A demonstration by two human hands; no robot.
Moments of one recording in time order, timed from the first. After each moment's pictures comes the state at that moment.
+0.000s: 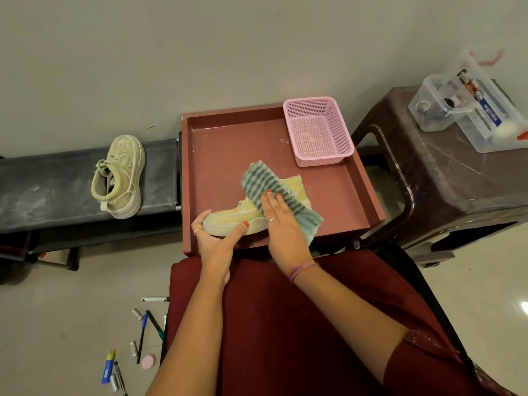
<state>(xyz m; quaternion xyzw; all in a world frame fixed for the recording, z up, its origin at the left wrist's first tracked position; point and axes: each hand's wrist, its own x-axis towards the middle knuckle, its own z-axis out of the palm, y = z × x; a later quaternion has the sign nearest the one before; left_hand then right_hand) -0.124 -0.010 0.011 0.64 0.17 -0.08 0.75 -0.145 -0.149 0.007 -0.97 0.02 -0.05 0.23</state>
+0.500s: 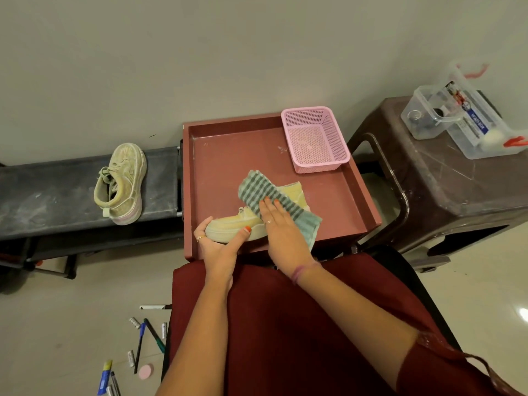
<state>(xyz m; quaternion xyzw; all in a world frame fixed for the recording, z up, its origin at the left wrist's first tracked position) -0.128 -0.013 0.013 0.64 0.18 -0.06 0.75 -0.149 -0.146 0.028 -0.98 -0.02 0.01 0.19</state>
